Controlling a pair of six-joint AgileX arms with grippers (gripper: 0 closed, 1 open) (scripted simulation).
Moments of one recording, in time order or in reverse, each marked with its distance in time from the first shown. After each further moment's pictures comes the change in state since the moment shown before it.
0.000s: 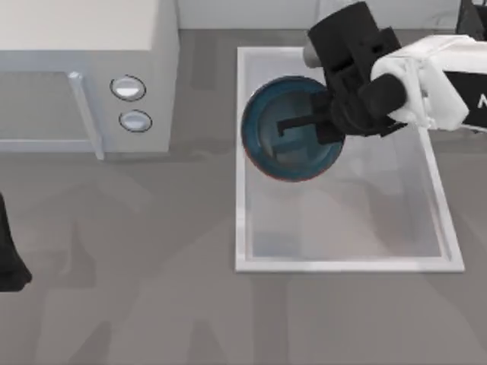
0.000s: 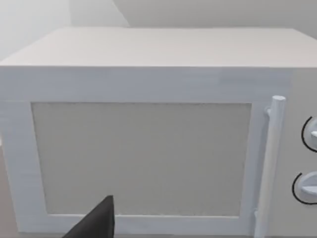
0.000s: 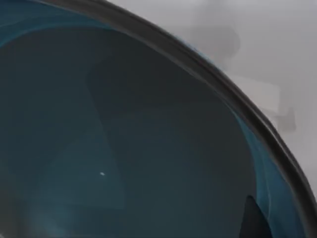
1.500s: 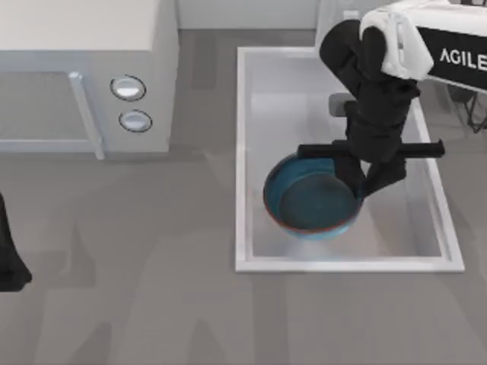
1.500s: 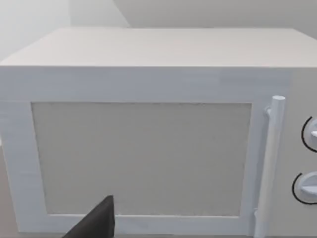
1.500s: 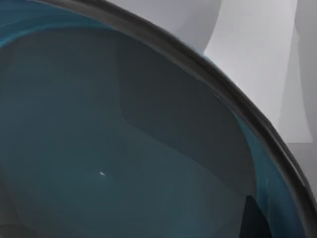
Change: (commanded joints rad) left arm 0.000 0.000 0.000 0.000 0.000 0.000; right arm -0.111 0.279 0.365 -0.713 -0.306 0.189
